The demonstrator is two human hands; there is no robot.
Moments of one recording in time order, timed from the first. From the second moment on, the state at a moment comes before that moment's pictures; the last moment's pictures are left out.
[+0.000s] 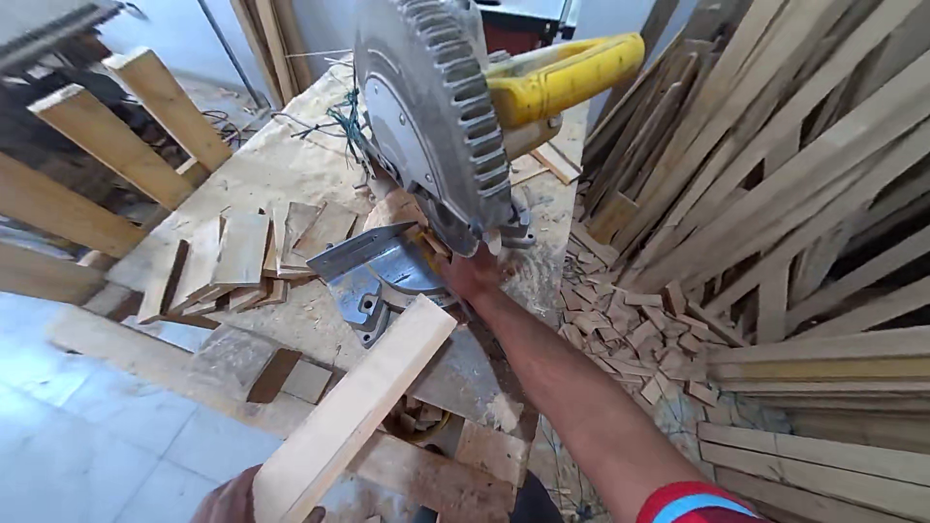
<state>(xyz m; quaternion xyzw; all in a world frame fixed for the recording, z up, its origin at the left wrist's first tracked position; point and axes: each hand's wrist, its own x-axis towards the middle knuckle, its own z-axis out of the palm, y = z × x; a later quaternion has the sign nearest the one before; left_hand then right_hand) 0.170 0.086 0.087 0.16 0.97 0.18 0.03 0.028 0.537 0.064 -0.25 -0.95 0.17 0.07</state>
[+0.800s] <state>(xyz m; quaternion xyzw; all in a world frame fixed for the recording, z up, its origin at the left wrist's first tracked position) -0.029 0.319 0.045 0.14 0.96 0.23 -0.04 0.158 0.708 0.246 -0.07 -0.91 0.26 0.31</state>
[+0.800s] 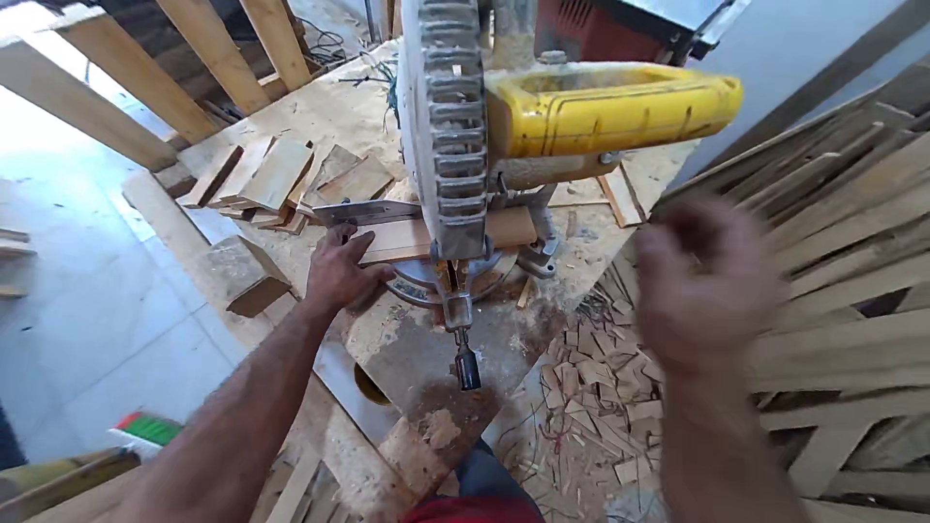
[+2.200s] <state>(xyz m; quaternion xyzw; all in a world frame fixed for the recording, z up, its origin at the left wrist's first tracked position) -0.017 0.317 0.014 0.05 0.92 0.36 -0.09 0.120 0.643 0.220 0.14 -0.96 -0.09 0.23</state>
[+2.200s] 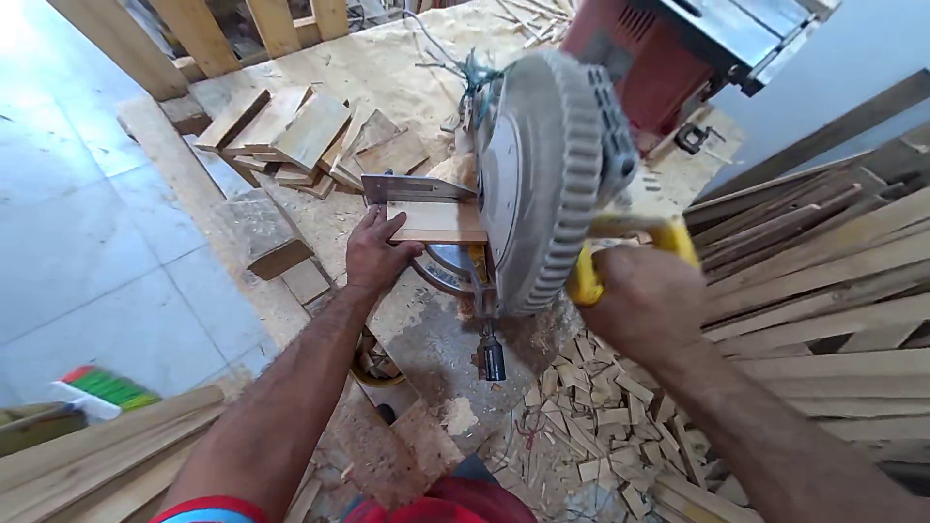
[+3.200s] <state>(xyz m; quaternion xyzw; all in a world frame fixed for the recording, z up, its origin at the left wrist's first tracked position) 0.252 0.293 0.020 0.04 0.94 0.33 -0.09 0.039 0.710 0.326 0.14 -0.90 0.16 0.38</state>
